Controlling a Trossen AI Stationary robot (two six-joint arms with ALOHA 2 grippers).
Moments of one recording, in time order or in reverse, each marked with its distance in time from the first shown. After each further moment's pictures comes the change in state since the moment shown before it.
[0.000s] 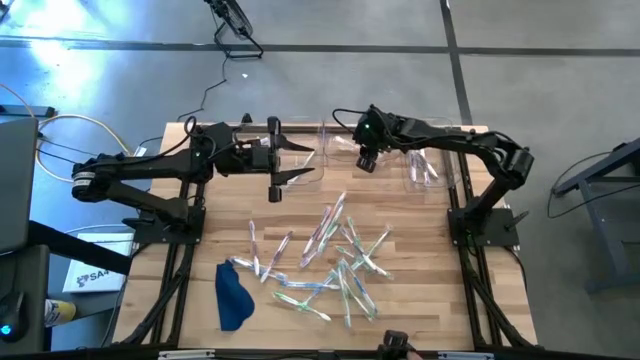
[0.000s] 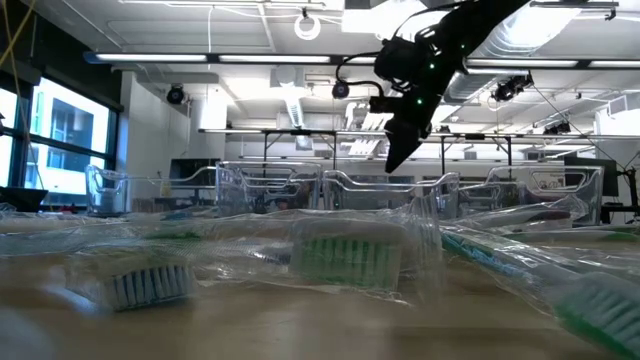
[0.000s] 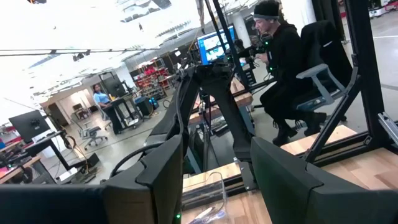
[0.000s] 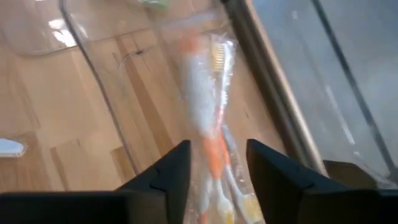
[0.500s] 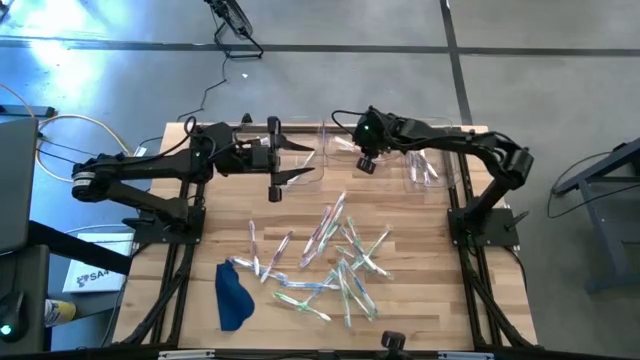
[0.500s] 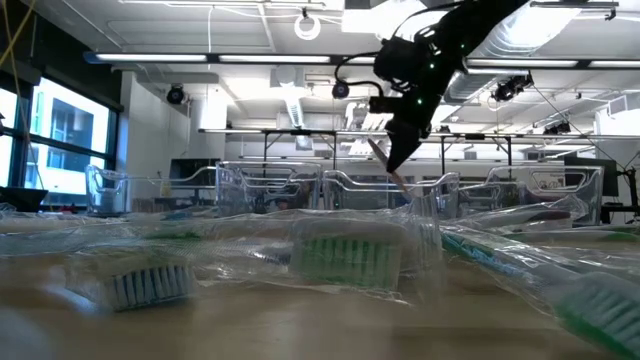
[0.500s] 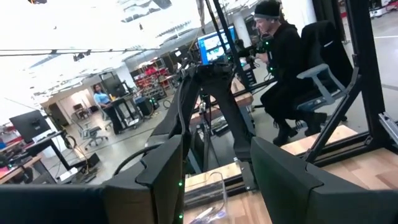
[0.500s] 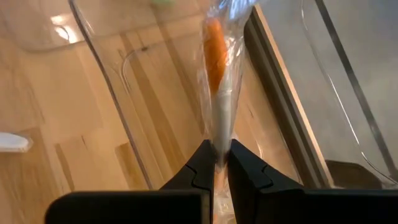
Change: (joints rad) left arm 0.000 0.000 0.000 0.001 0.000 0.000; right arm 0.009 0.004 0.000 -0.008 -0.009 -0.003
